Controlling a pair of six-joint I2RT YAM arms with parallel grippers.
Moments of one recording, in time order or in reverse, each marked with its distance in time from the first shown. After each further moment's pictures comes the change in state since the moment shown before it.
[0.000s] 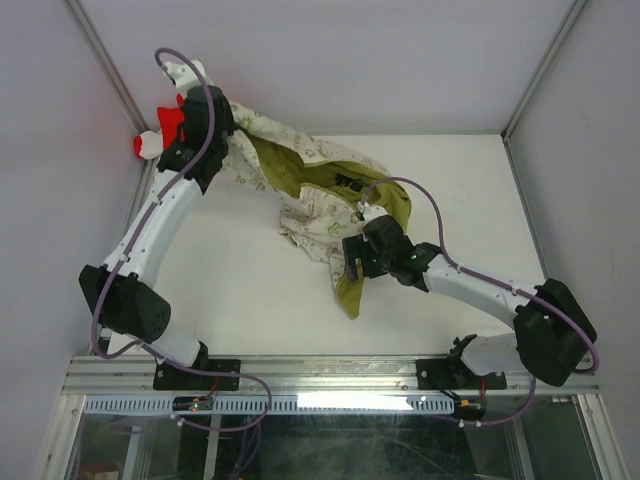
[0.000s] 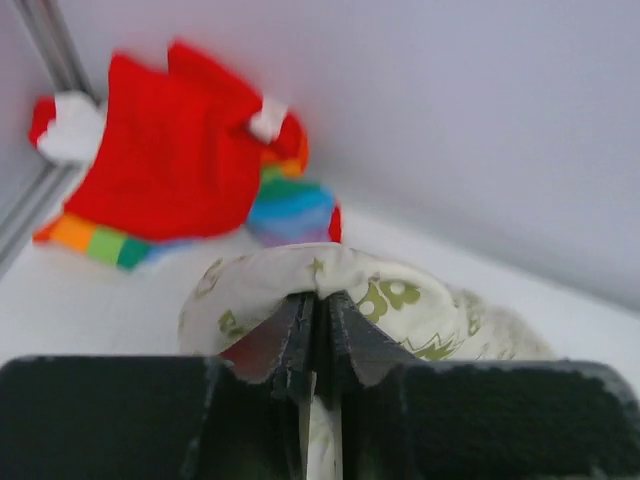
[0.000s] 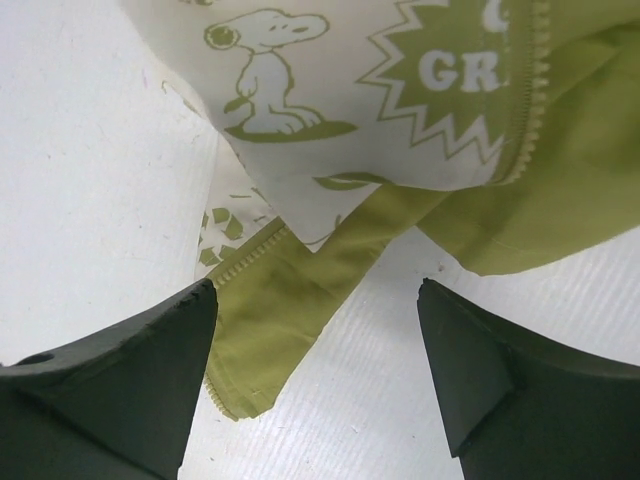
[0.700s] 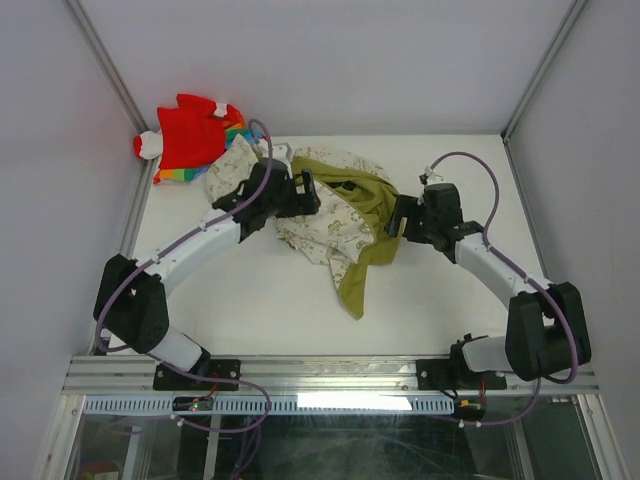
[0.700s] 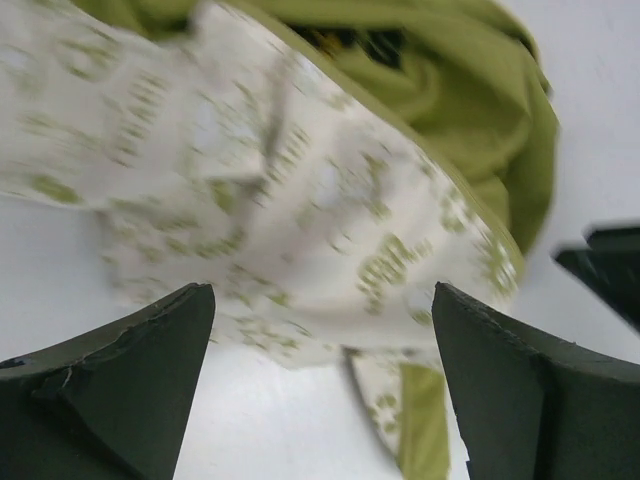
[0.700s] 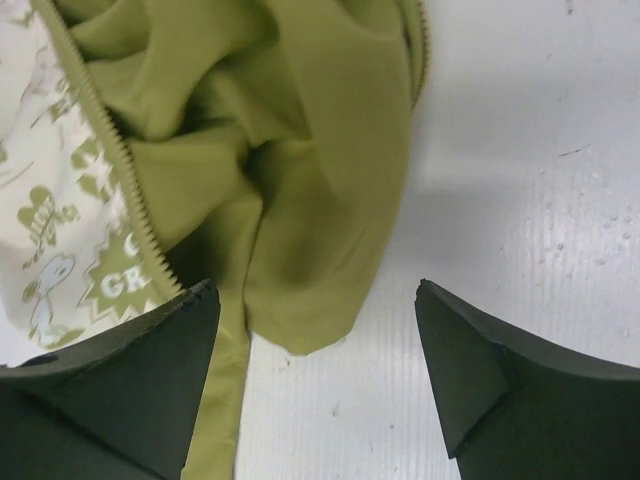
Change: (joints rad) left arm -0.188 0.029 -0.300 0.046 0.391 -0.091; right arm -0.449 -0.013 0.039 0.040 -0.156 0.009
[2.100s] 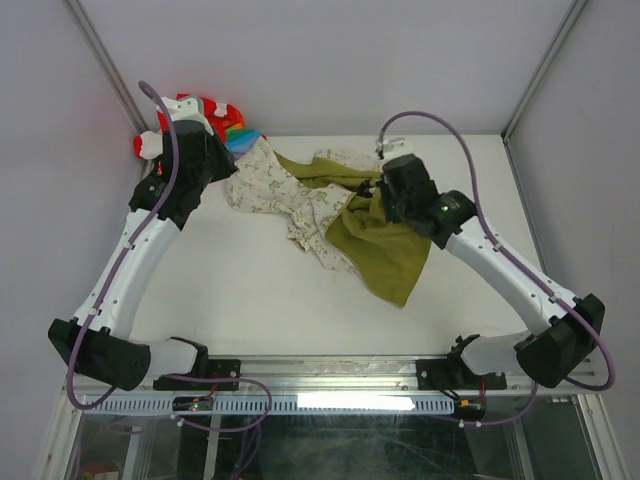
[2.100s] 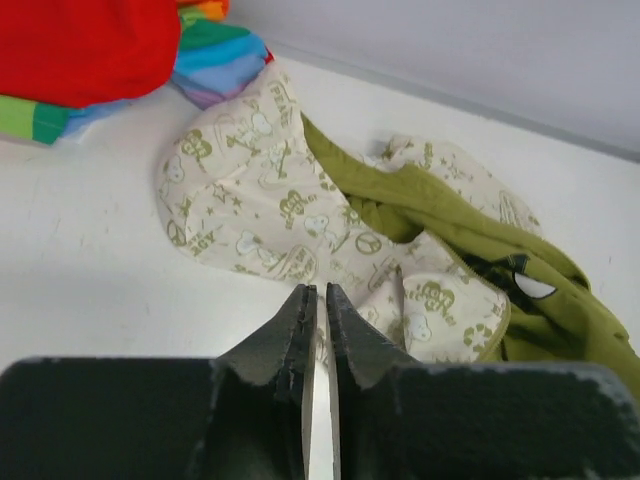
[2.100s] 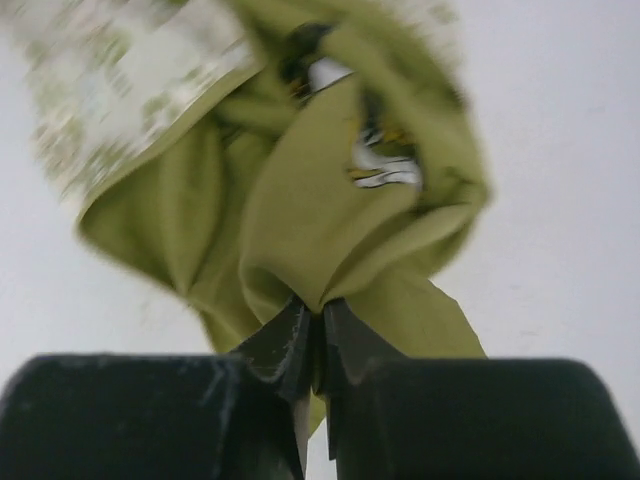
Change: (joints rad) left arm 0.219 -0.243 0.204 -0.238 -0.101 0.031; right arm 0.258 0.001 0.531 -0.460 0.479 -0.242
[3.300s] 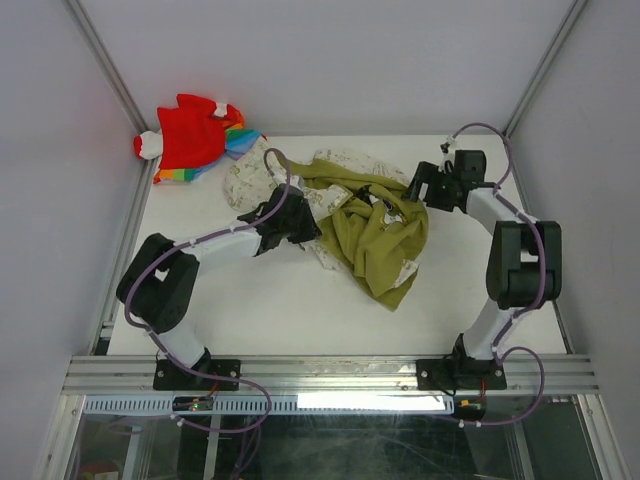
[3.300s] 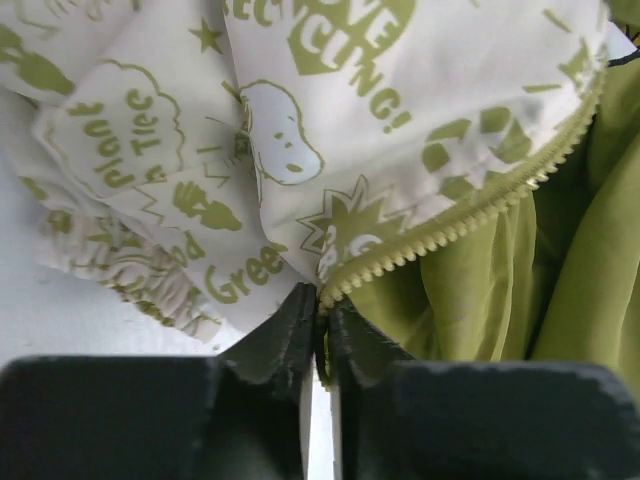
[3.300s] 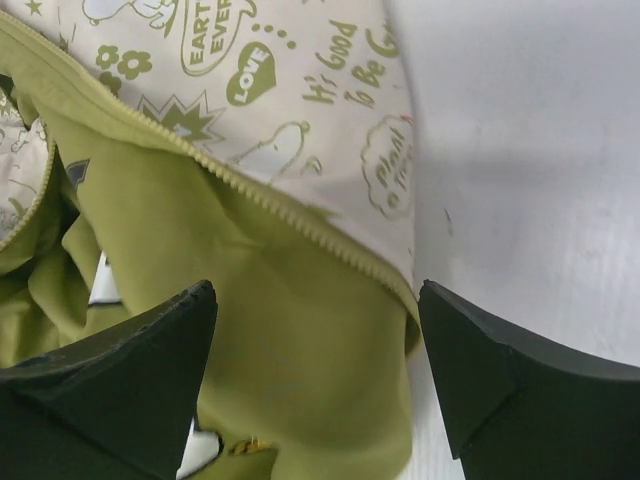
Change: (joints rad) left arm -0.314 0.396 -0.416 0.480 0.254 -0.276; right arm -0.575 0.391 -0.193 0.470 -0.774 0.101
